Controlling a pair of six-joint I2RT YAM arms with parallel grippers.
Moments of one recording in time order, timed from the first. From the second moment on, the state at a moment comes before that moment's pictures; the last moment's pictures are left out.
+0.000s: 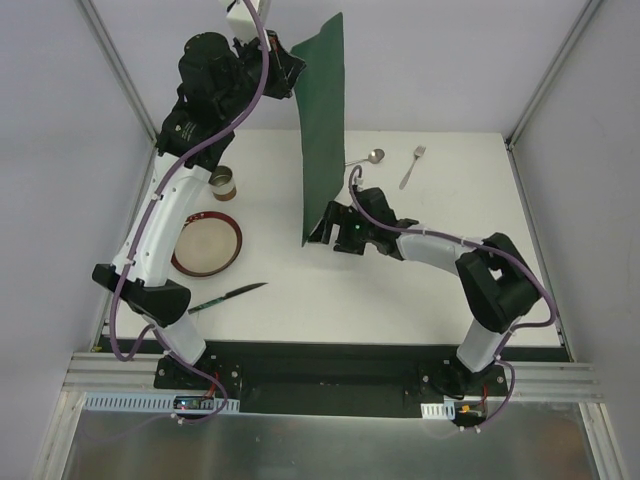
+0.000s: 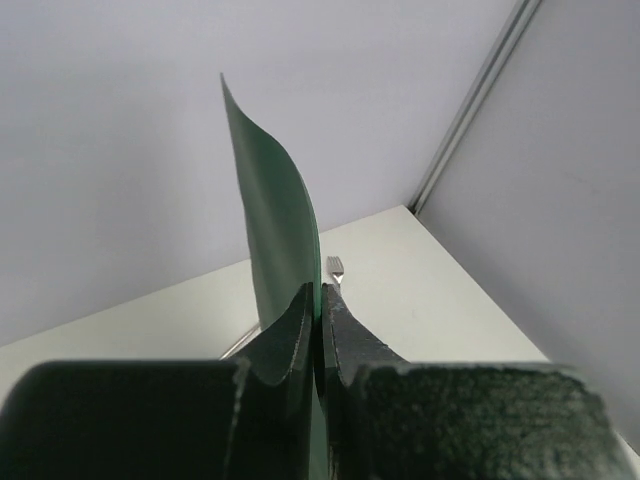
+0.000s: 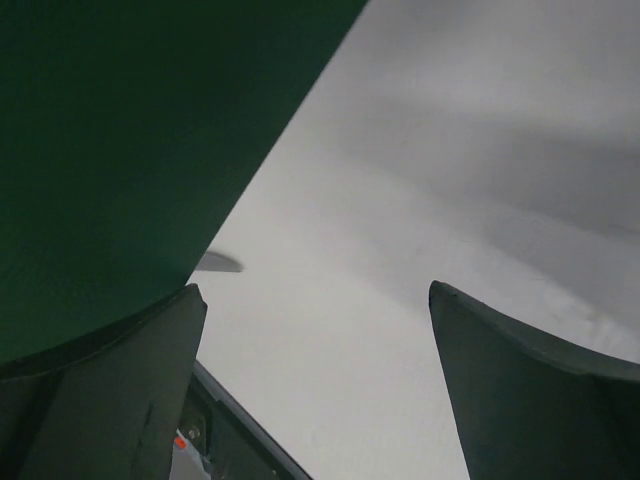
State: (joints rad) left arm -0.46 1.70 2.22 -0.47 0.16 -0.26; right arm 0.63 1.74 1.00 0.02 -0.28 0.81
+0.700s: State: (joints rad) left arm -0.46 1.68 2.19 -0.48 0.08 -0.17; right arm 1.03 1.69 1.27 0.01 -0.33 0.85
